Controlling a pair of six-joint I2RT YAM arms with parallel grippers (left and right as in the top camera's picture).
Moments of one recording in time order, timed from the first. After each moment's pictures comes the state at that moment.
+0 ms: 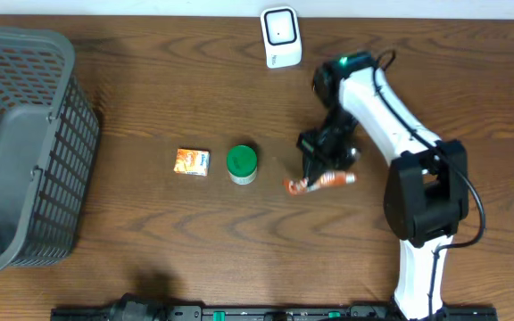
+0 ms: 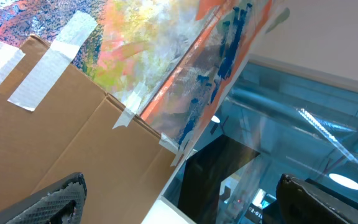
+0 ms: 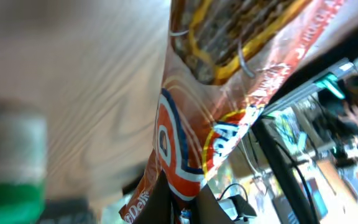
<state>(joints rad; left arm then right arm) -0.25 0.05 1.39 -0.42 -0.82 0.04 0.35 2.15 1.75 -1.65 -0.49 1.23</state>
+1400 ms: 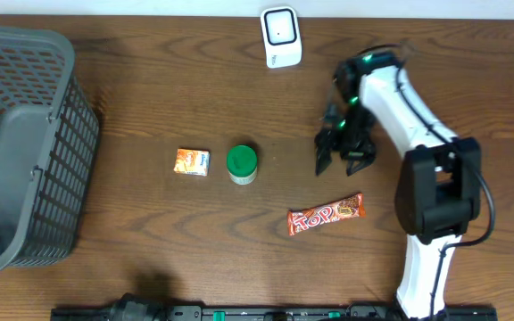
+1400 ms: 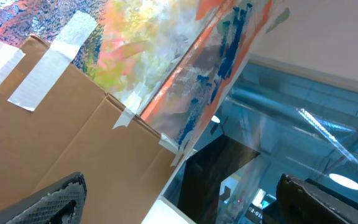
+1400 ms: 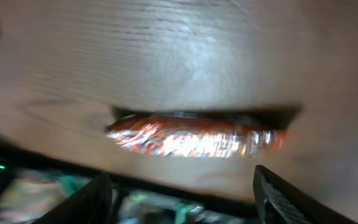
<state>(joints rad) -0.25 0.05 1.39 -0.42 -0.82 0.04 0.27 2.15 1.73 -1.52 -0.27 0.07</state>
